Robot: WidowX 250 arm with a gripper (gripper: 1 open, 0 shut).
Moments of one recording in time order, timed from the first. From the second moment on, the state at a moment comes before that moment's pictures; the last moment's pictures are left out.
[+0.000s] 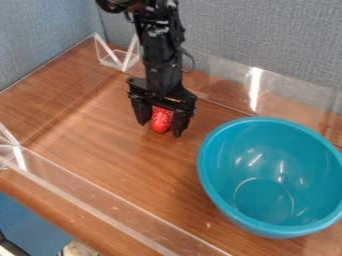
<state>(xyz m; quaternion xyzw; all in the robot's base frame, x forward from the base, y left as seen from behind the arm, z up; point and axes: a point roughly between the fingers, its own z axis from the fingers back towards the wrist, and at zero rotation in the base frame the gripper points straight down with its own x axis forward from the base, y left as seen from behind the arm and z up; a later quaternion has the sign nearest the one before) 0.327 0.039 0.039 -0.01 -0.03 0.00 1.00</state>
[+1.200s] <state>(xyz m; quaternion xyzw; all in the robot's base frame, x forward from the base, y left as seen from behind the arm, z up) 0.322 0.036 0.060 -0.02 -0.03 -0.02 1.00</state>
